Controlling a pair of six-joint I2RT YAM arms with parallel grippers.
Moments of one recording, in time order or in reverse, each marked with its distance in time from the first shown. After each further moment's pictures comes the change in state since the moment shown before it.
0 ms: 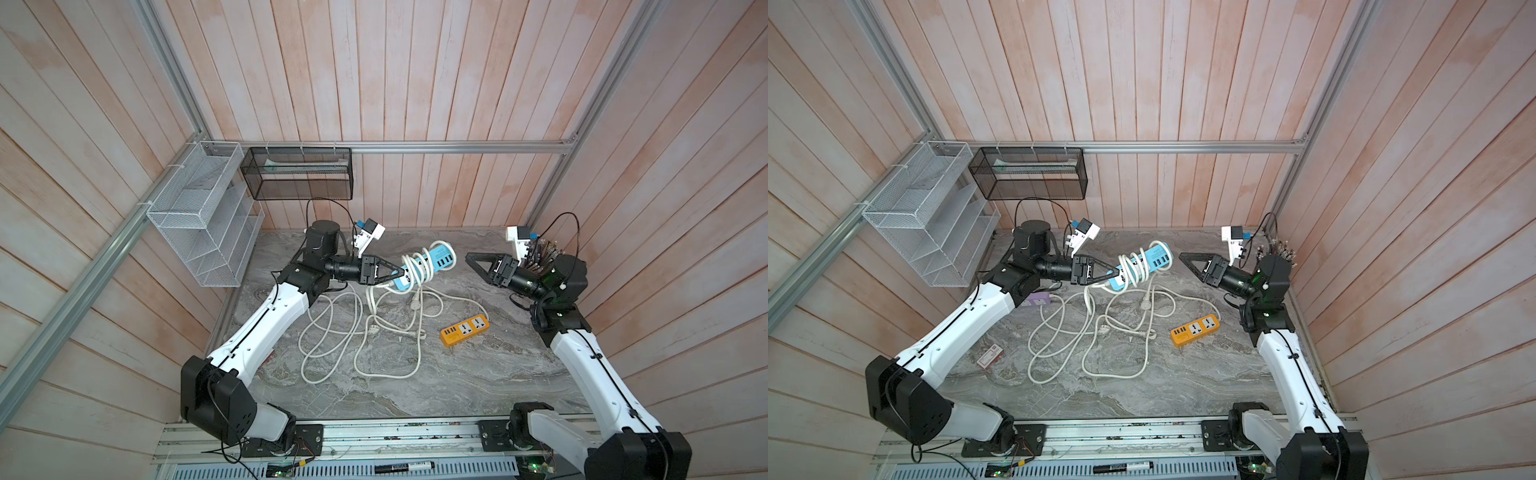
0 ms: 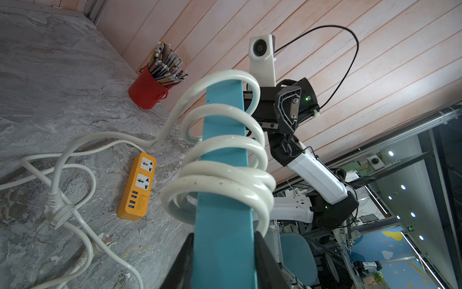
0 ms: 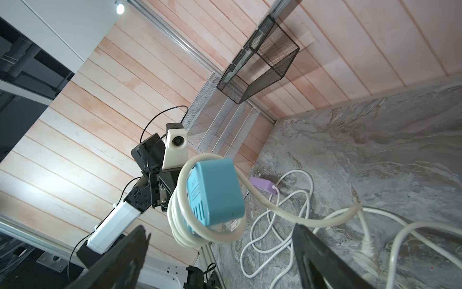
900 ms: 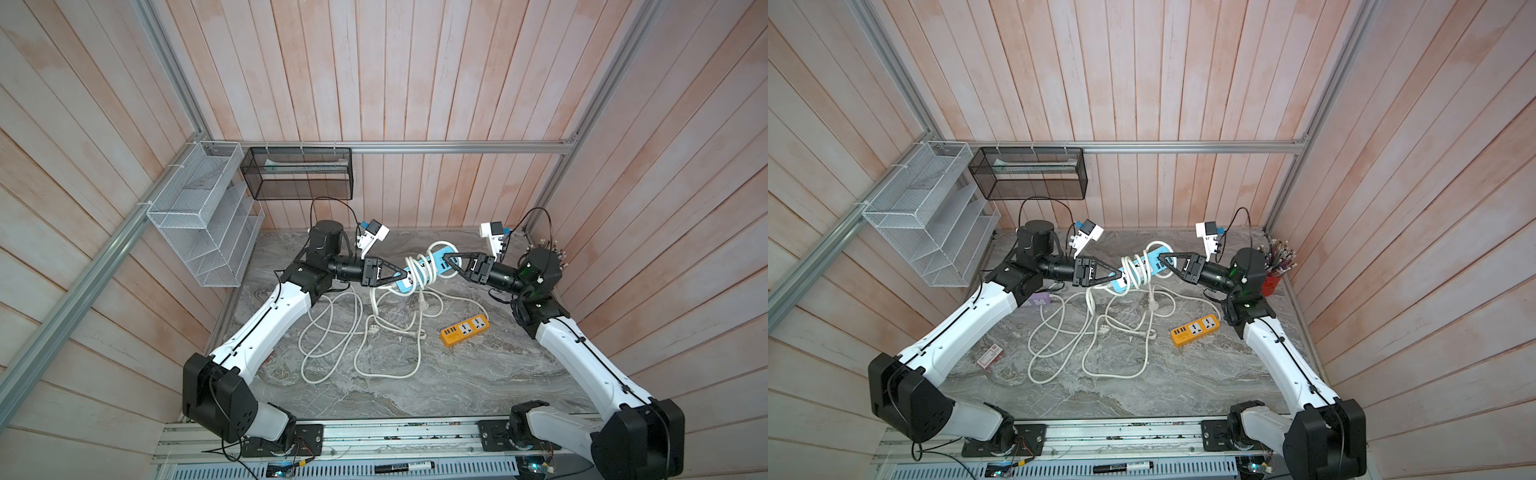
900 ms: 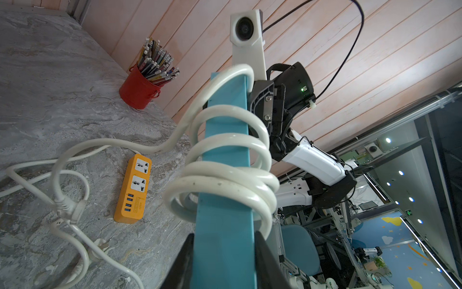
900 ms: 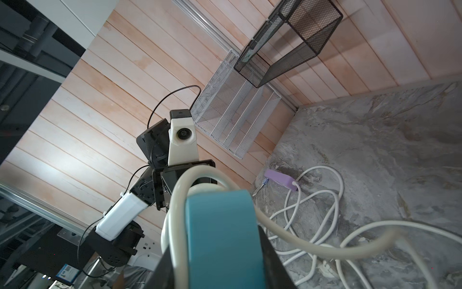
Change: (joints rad) left arm -0.011 0.014 0.010 -0.004 0.026 0.041; right arm 0.167 0.096 0.040 0.082 0.066 -0.011
